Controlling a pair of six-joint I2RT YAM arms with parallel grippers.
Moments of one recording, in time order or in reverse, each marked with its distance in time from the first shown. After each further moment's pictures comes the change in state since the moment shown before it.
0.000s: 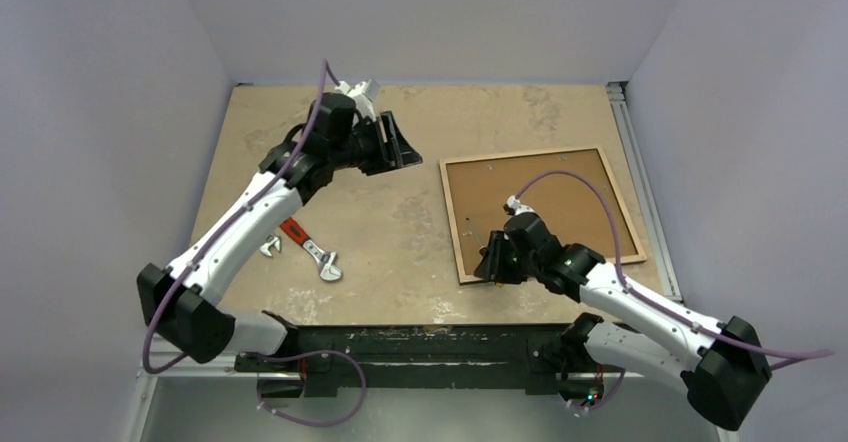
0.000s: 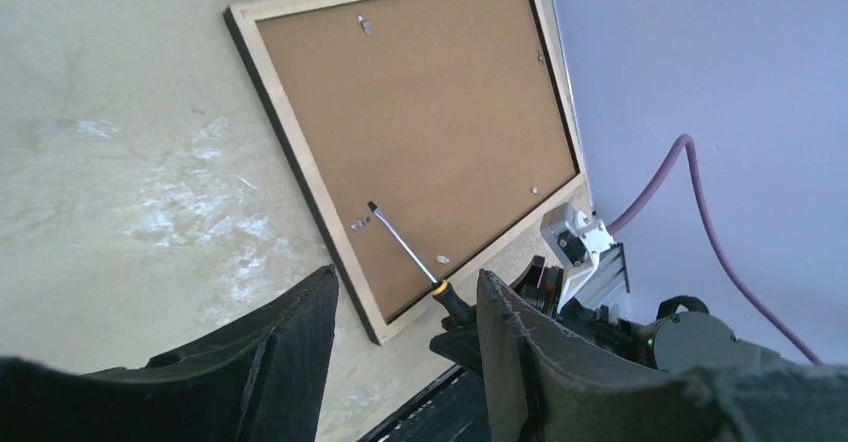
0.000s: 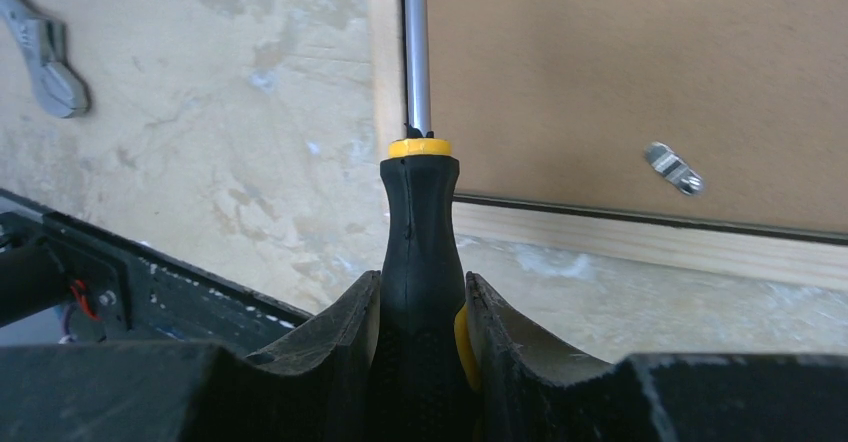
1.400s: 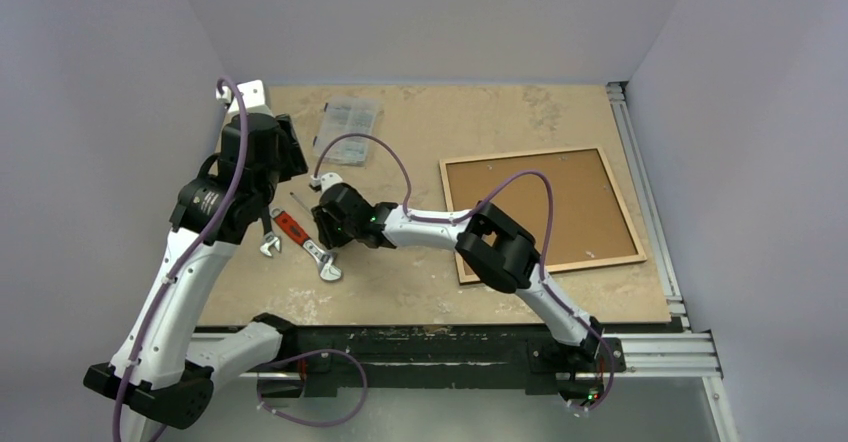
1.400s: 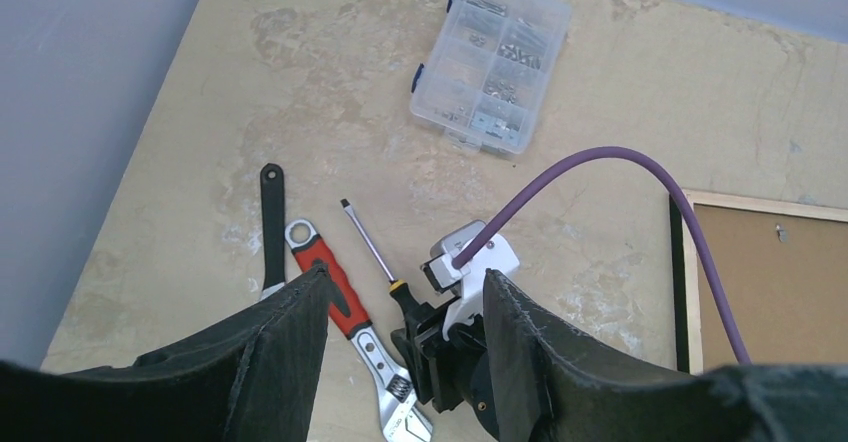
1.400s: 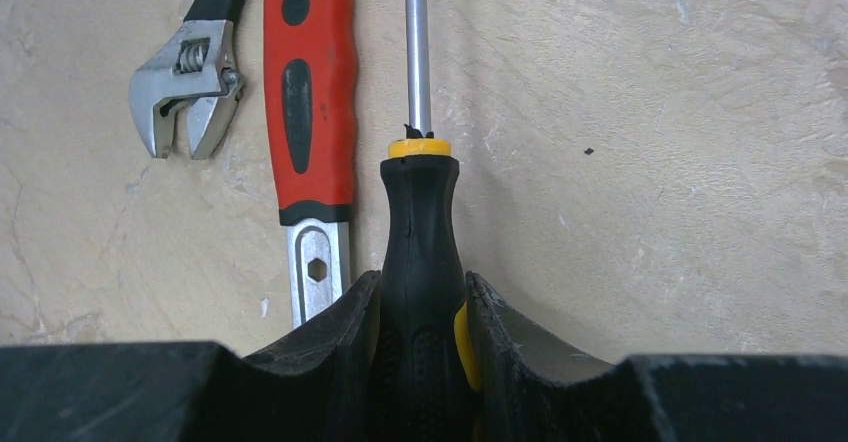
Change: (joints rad) left arm 0.153 -0.356 0.046 -0.394 -0.764 0.324; right arm 0.358 1.419 1.227 0.399 0.085 -0.341
